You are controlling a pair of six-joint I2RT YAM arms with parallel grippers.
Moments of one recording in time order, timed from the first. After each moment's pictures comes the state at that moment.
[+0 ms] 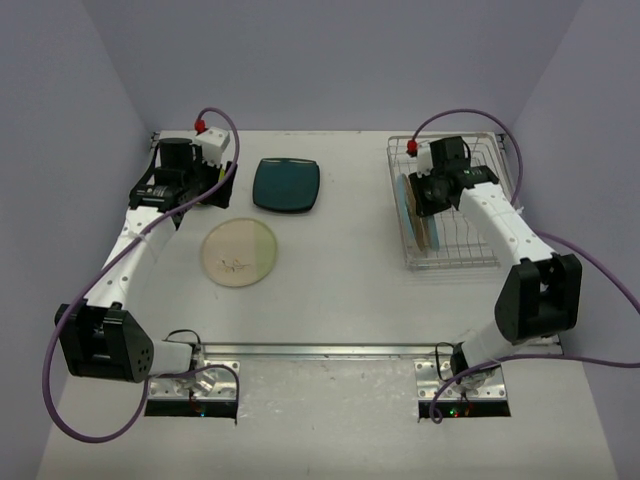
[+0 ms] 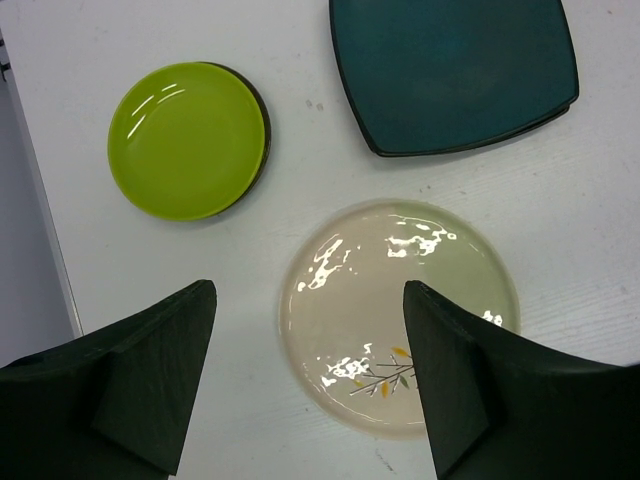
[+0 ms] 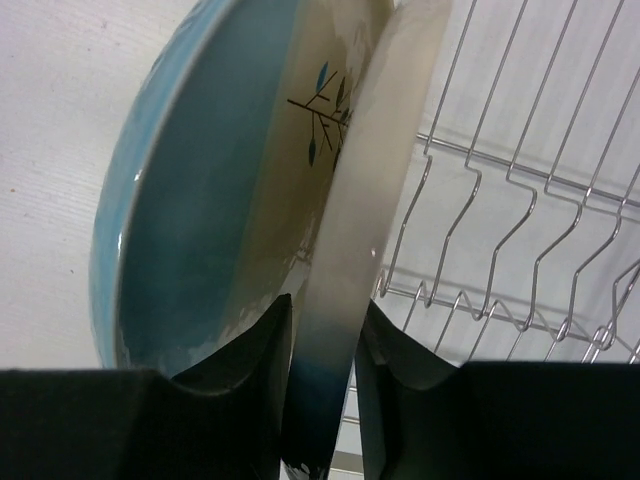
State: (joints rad) left arm -0.05 1.31 1.20 -0.52 0.08 0.24; right arm 0.18 1.57 1.29 -0.69 -0.01 -0.16
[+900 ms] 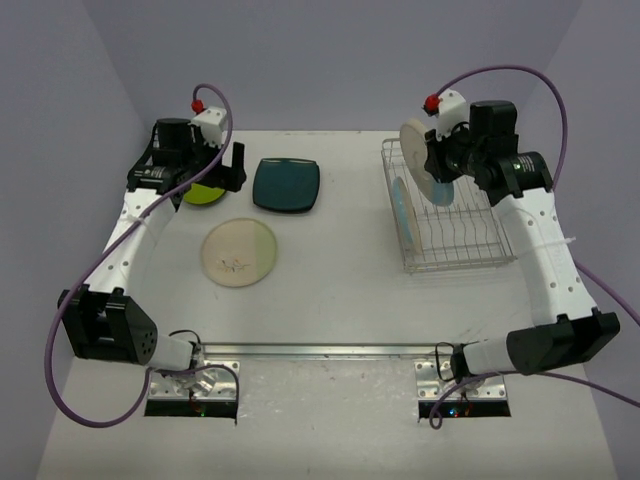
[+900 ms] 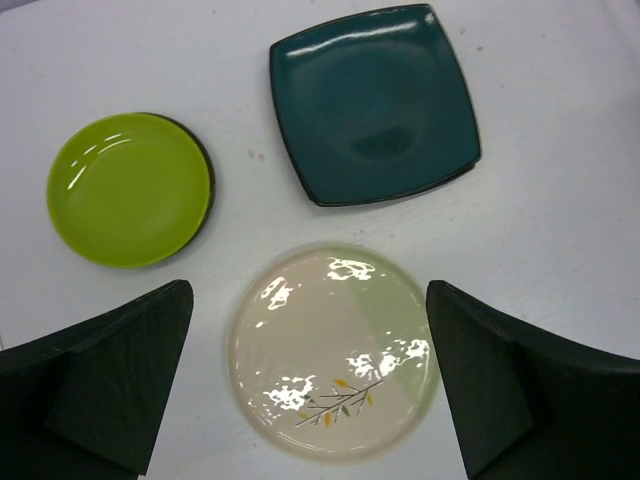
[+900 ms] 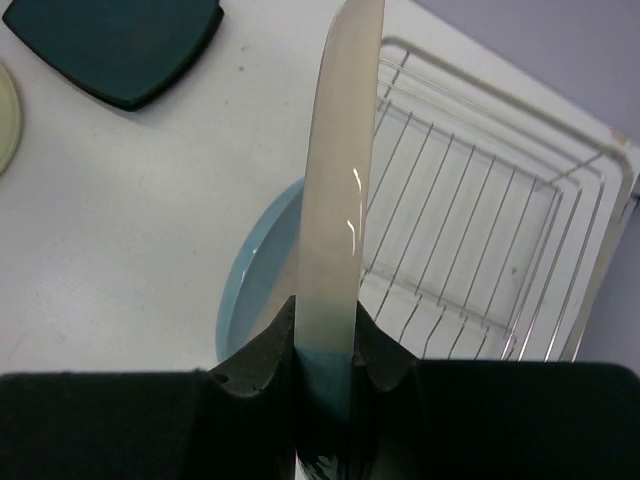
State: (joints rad) left arm -0.05 1.40 1.35 -0.56 0.19 0.13; right arm 0.17 1.40 1.60 -0.82 -0.15 -0.26
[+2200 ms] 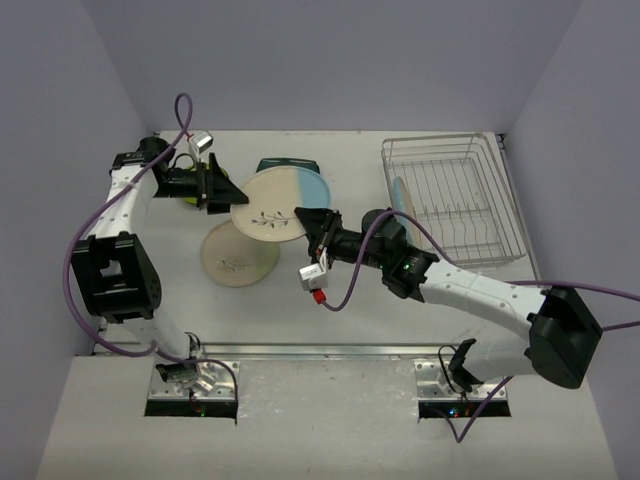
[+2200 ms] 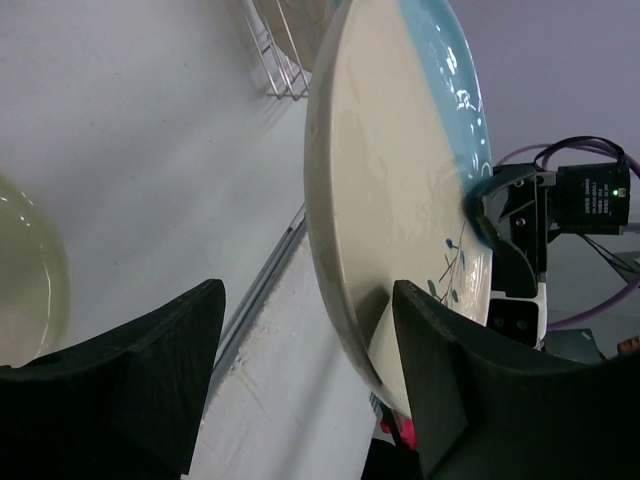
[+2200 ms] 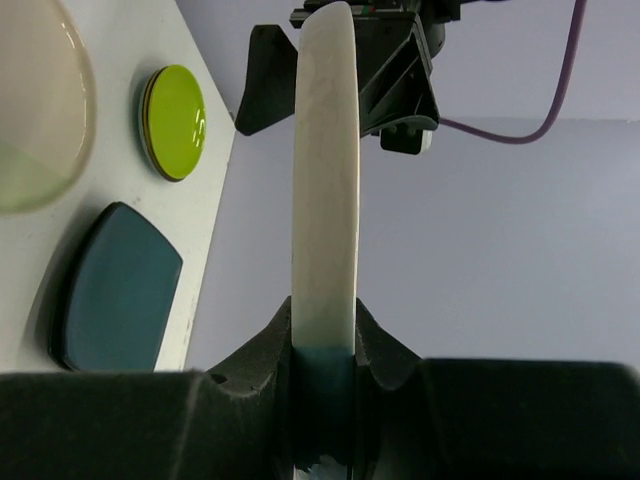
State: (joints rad) left arm 0.20 1.68 1.46 -1.11 1.27 0.11; right arm 0.89 1.32 0.82 0.41 -0.30 -1.56
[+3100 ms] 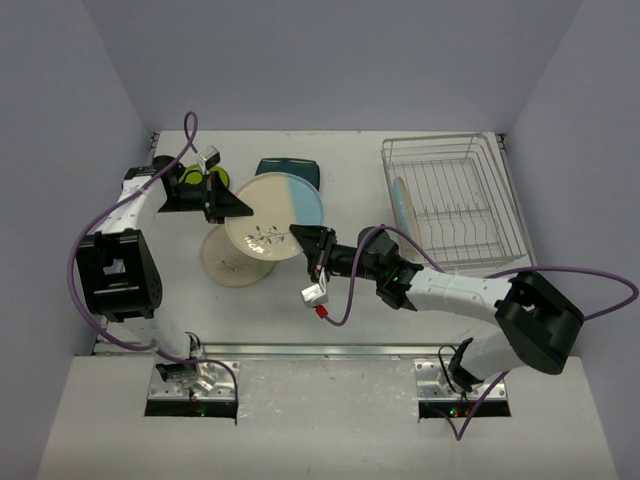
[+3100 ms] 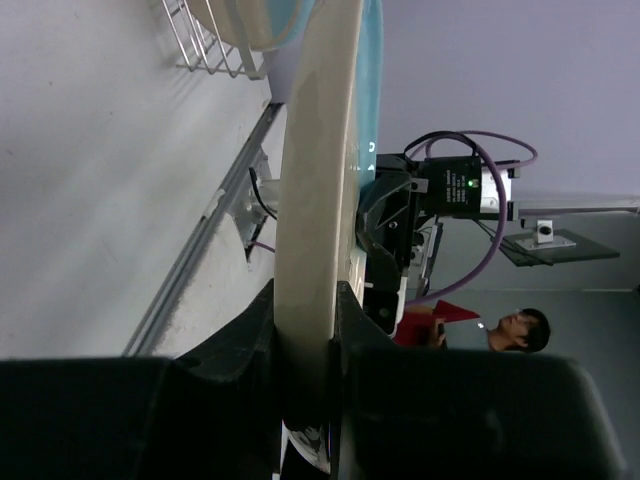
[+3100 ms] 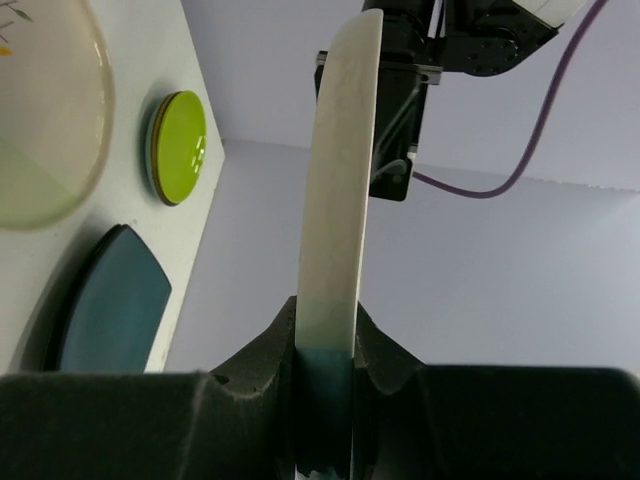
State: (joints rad) left arm 0.17 1.69 1.32 -1.07 1.44 0.03; right arm 0.89 1.43 0.65 0.71 -0.37 -1.70
